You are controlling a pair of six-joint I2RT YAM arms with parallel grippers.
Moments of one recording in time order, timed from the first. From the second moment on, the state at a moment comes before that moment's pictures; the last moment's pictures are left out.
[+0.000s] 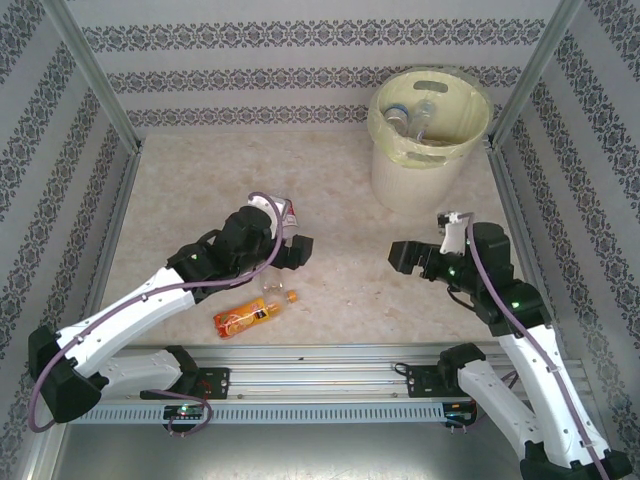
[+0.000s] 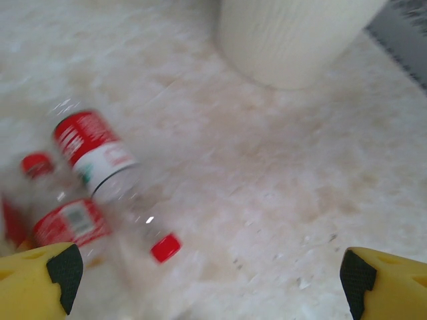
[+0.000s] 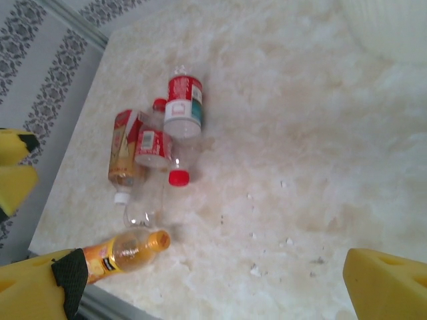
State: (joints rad) left arm -0.76 1.13 1.04 -0.57 -0.20 -0.40; right arm 0.26 0.65 0.84 -0.79 -0.37 0.50
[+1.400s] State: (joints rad) left arm -0.27 1.63 1.09 -0.86 0.01 -0.42; right arm 0.40 0.66 0.66 -0.66 -0.37 0.60
